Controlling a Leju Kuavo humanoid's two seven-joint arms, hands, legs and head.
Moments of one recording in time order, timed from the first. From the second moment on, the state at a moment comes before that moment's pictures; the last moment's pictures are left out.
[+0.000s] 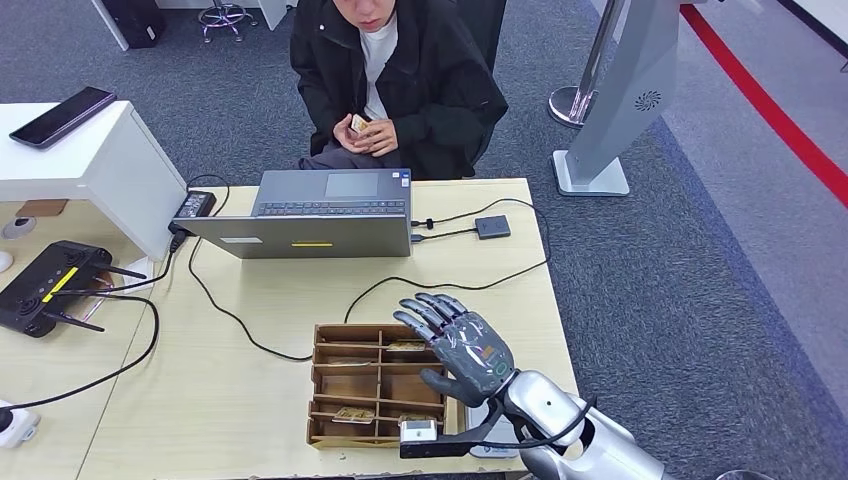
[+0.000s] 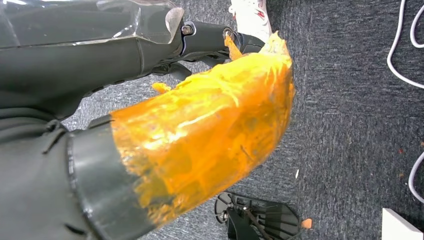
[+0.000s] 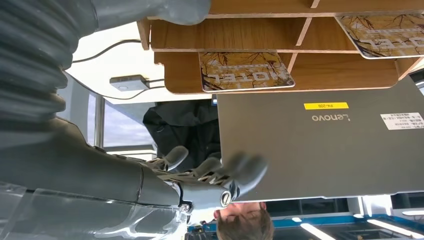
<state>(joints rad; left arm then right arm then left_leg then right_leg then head) -0.09 -0.17 1.35 -0.23 -1.31 0.22 -0.26 -0.31 -0.23 0.91 -1.47 0.97 -0.25 -0.06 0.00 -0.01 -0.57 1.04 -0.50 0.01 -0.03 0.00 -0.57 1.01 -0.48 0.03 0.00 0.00</state>
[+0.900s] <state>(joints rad) -0.09 -0.17 1.35 -0.23 -1.31 0.22 -0.26 -0.31 -0.23 0.91 -1.46 0.96 -0.24 -0.06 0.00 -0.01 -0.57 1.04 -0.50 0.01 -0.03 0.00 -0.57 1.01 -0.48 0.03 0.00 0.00</state>
